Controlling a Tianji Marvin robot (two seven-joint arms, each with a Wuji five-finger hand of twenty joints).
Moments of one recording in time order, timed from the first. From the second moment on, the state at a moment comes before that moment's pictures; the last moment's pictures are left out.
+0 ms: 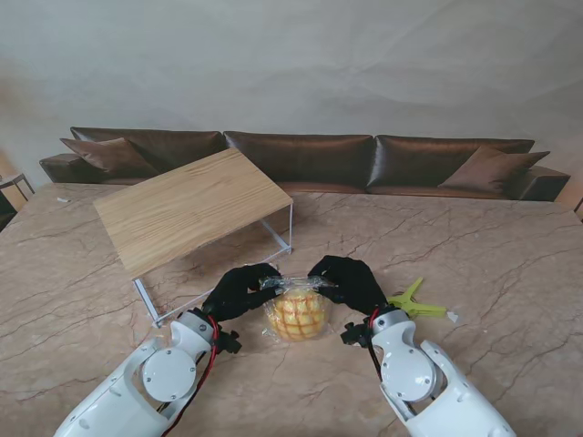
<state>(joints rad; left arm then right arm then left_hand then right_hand) 1.46 -1.19 -1.01 -1.38 0.31 -0.35 0.20 -1.54 -1.20 1.11 -1.46 -0.30 -0.26 -0.26 0.86 -0.44 0.62 -0.20 0.71 -0.14 0.93 0.58 1.13 0.00 0.51 0.78 0.97 0.25 0.74 0.87 0.24 0.26 1.13 0.87 0.57 -0.81 1.27 -0.34 0.90 -0.31 1.04 0.11 1.26 -0.03 0.58 0.25 1.10 0.09 0.73 0.70 0.71 0.23 1.49 0.94</state>
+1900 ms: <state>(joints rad) 1.46 -1.20 -1.03 -1.35 0.40 -0.36 0.33 -1.64 -1.15 1.32 -1.64 -0.53 -0.13 -0.10 0.73 -0.59 0.92 -0.24 0.78 -0.18 0.94 0.84 1.25 -0.07 0.78 0.81 1.17 0.23 0.93 0.89 0.44 0.30 1.36 0.80 0.52 -0.78 1.25 -0.32 0.90 -0.32 1.03 0.06 1.28 -0.02 0.55 0.23 1.20 0.09 0.61 0.59 0.72 0.21 1.42 0.73</state>
